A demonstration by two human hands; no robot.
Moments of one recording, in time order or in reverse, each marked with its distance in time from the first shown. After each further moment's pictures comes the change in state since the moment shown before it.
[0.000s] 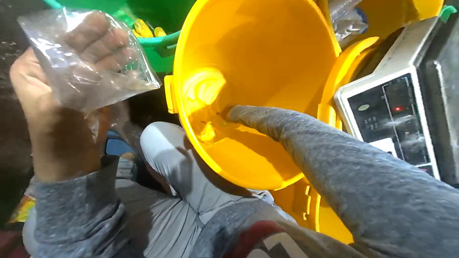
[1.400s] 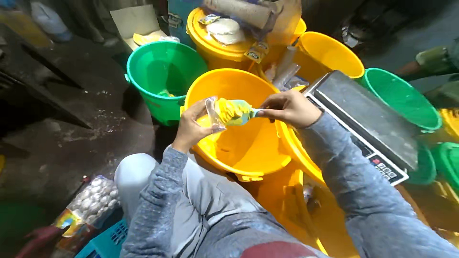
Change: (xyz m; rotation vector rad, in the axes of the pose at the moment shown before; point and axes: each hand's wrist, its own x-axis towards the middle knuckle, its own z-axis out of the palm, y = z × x) left_hand -0.042 0.007 0.162 0.464 -0.081 0.317; right_hand -0.361 -0.016 -0.007 0.549 1.303 -0.427
